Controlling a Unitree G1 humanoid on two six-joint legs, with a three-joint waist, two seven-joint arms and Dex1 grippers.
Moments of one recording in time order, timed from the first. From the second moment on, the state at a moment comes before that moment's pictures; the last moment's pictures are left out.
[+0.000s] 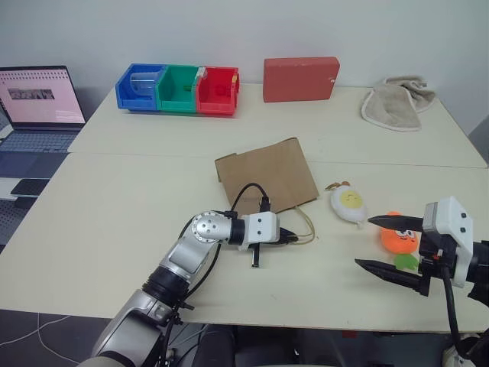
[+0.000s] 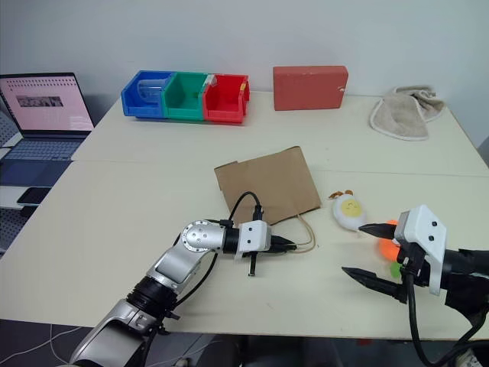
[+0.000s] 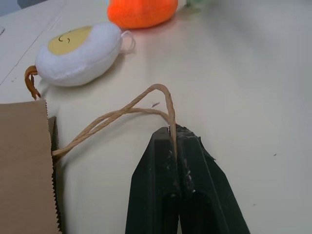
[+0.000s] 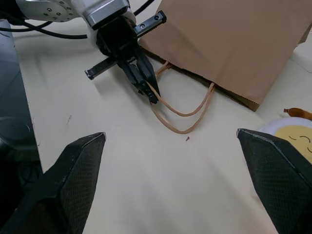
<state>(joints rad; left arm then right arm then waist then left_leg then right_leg) -0.51 0.36 -0.41 0.20 -0.04 -0.14 -1.08 0.21 -0.97 -0.52 -0.75 0.73 0.76 0.94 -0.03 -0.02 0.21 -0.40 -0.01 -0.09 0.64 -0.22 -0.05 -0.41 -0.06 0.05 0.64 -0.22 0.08</state>
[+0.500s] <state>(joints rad) -0.59 0.40 -0.18 -0.09 -0.42 0.44 -1.06 0.07 -0.68 -0.10 -0.76 0.59 0.68 0.65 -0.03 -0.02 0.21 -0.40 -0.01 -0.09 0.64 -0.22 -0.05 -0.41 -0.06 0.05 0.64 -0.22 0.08</state>
